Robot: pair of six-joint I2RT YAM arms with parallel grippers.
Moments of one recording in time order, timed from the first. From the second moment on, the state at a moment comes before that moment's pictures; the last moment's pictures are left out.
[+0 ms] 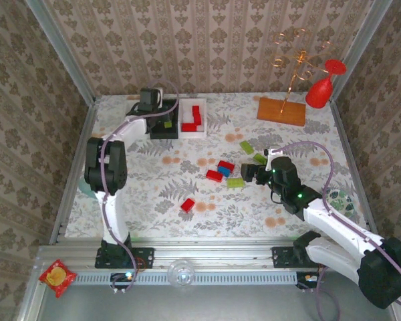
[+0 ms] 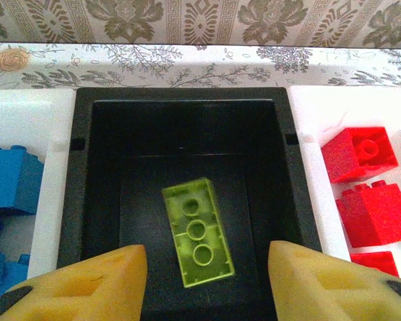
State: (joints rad) left arm -0.26 2.06 1.60 -0.22 0.00 -0.16; right arm 0.45 0.96 0.48 -0.04 0.12 0.37
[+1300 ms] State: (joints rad) left arm -0.44 1.23 0.68 -0.08 0.15 -0.25; right arm 0.75 1.65 0.84 -0.33 0.39 0.53
